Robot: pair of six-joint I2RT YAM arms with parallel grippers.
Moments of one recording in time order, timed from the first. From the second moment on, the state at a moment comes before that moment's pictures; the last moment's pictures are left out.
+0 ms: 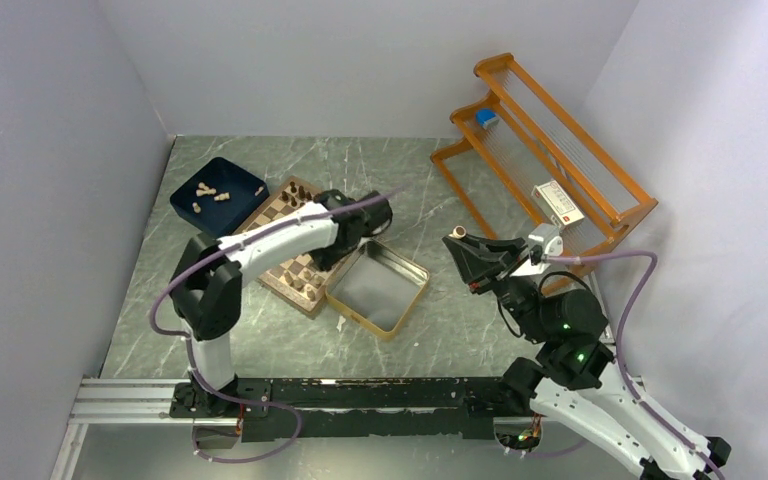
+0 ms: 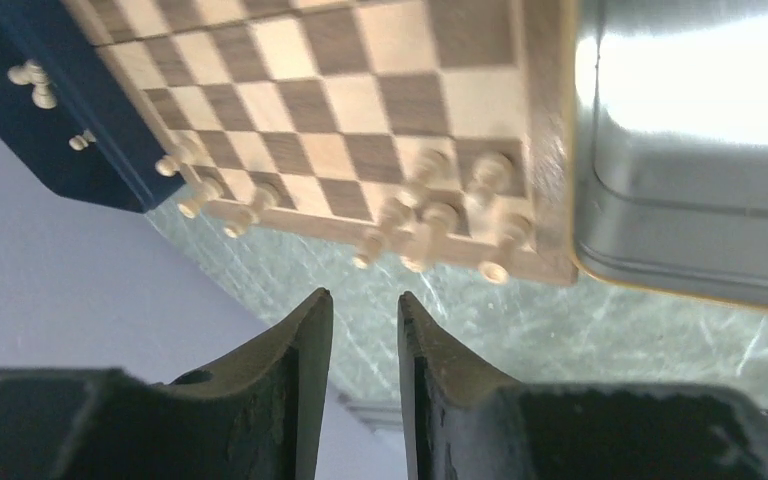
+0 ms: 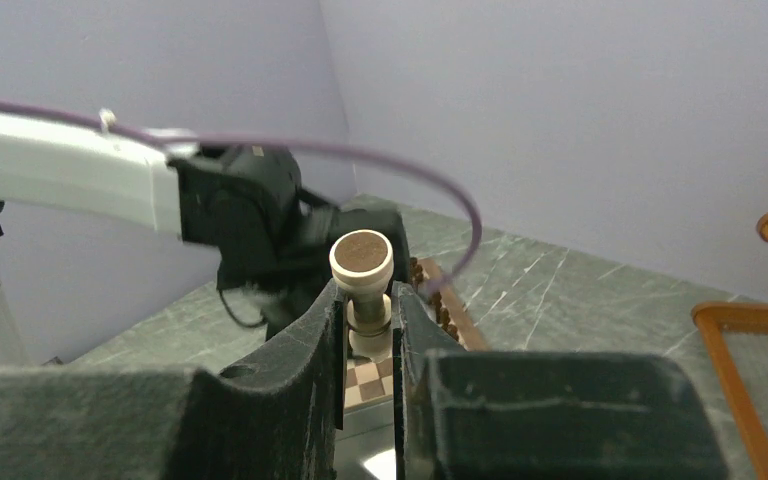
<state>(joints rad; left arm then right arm) -0.86 1.86 1.49 -1.20 -0.51 0.06 0.84 0.38 0.59 0.14 0.14 0.10</state>
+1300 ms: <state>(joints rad) -0.51 1.07 0.82 0.70 0.73 -0.85 0.84 0.98 0.55 0.98 0.10 1.07</state>
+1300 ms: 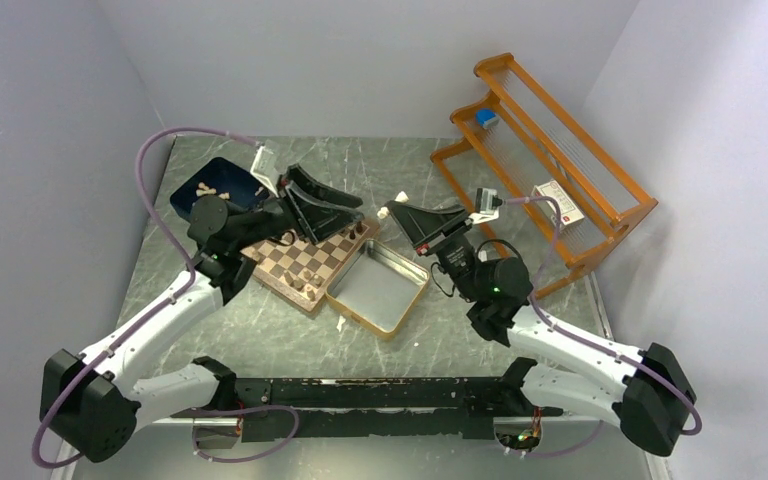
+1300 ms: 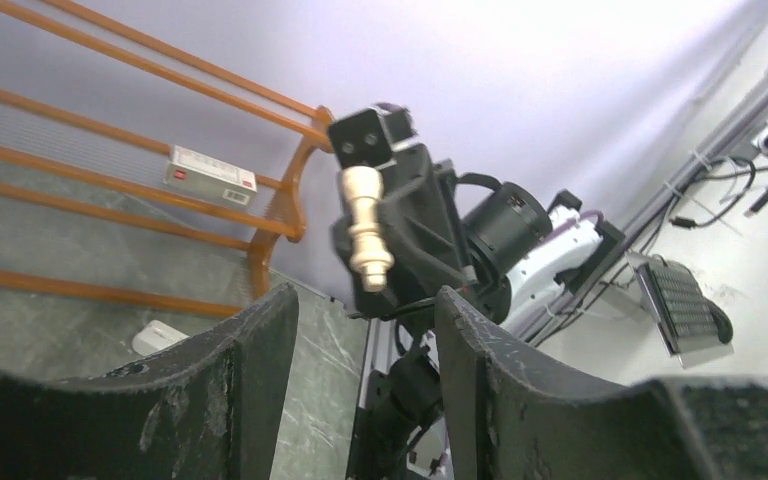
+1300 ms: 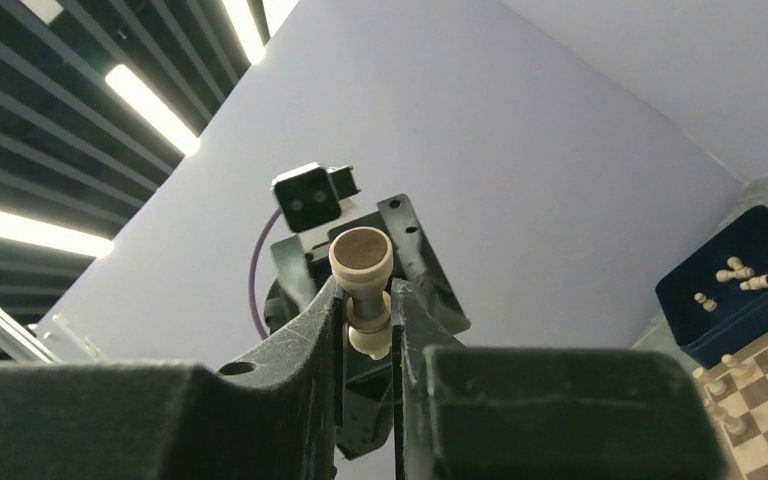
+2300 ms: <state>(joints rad) -0.70 1.14 0.84 0.70 0.56 -0.76 0.87 1.09 0.55 1.14 0.17 1.13</state>
